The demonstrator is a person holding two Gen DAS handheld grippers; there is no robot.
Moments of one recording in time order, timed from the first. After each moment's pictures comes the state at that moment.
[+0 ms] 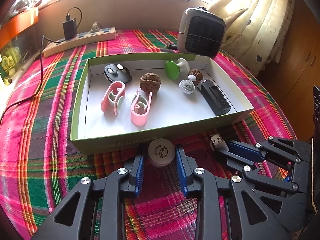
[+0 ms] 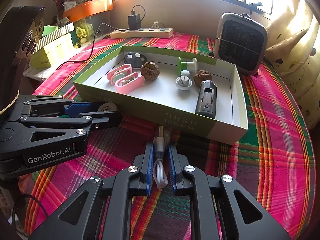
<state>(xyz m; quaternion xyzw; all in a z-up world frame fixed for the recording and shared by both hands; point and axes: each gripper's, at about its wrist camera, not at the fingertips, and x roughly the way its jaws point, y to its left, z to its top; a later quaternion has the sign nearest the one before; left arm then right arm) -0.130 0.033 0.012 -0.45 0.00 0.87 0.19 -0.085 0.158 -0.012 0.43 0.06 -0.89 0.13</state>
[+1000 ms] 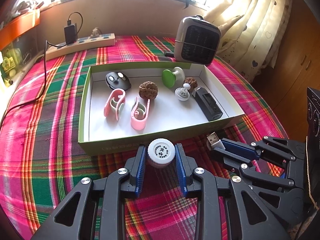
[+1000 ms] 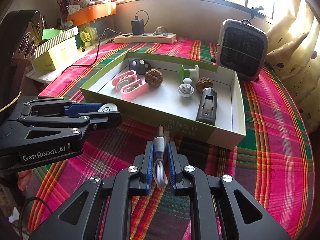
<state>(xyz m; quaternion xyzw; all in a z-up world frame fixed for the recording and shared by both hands) -0.122 0.029 0.025 -0.44 -0.01 0.88 0.20 -0.081 0.159 -0.001 0.41 0.05 -0.90 0.14</state>
